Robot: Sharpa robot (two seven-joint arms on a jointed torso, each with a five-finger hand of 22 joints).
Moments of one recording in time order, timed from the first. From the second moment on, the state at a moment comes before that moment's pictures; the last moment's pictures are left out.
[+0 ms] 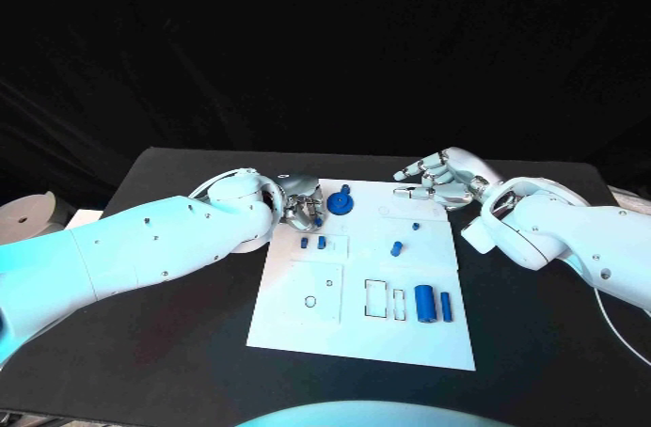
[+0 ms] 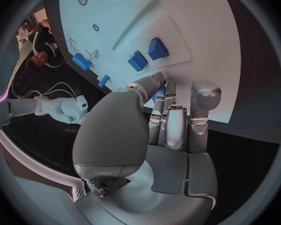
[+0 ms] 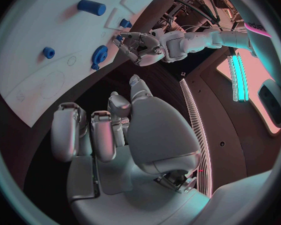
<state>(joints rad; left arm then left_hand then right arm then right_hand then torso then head) 1.18 -0.62 -0.01 1.33 -1.46 -0.06 -0.21 1.39 -0.20 0.52 0.01 0.13 1.11 0.14 0.06 0.09 1.21 0.08 0.06 0.07 1.46 -0.02 1.37 1.16 0.12 1.47 0.06 0.80 1.27 1.15 -0.88 0.03 1.50 -0.90 -0.32 0.11 1.38 -0.01 -0.12 0.16 0.32 0.96 0.14 0.08 0.07 1.30 0.06 1.02 1.12 1.47 -0.01 1.49 1.31 0.06 1.42 0.08 1.37 1.19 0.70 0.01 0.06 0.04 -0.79</state>
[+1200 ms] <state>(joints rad) 1.19 -0.77 0.00 1.36 -0.96 -0.23 -0.07 1.42 -0.14 0.52 0.02 0.14 1.03 0.18 0.10 0.07 1.10 0.11 0.13 0.07 1.38 0.01 1.19 0.86 0.16 1.45 0.09 0.42 1.08 1.15 -0.92 0.03 1.50 -1.24 -0.30 0.00 1.55 -0.02 0.00 0.13 0.21 1.10 0.13 0.09 0.07 1.15 0.07 0.14 0.30 1.47 -0.01 1.34 1.31 0.09 1.36 0.09 1.25 1.00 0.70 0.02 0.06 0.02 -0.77</state>
